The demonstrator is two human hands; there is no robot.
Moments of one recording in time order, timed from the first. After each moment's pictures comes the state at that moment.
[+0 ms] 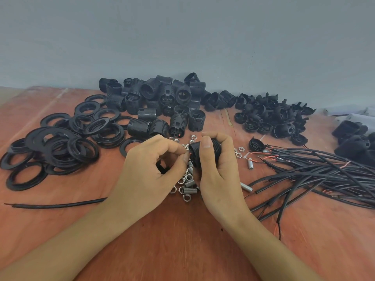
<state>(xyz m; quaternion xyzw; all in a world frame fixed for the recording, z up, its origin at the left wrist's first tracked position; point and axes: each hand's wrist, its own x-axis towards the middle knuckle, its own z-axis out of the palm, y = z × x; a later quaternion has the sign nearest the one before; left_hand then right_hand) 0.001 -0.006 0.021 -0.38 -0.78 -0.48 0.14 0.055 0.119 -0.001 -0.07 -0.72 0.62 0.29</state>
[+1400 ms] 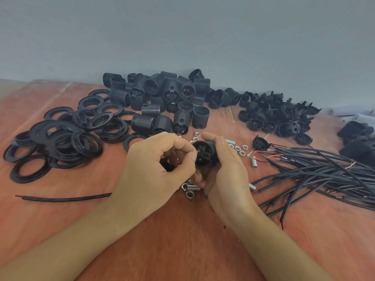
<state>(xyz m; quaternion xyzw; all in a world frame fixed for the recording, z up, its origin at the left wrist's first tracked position) 0.011 -0.006 0.027 -0.36 -0.76 -0.54 0.12 0.058 0.117 0.012 -0.14 -0.53 0.82 0.16</state>
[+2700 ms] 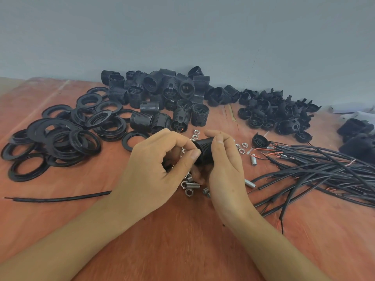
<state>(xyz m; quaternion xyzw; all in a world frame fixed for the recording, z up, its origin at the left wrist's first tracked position) 0.005 -0.006 0.021 -0.41 -0.76 -0.48 0.15 0.062 0.111 0.012 -0.14 -0.60 0.76 0.22</state>
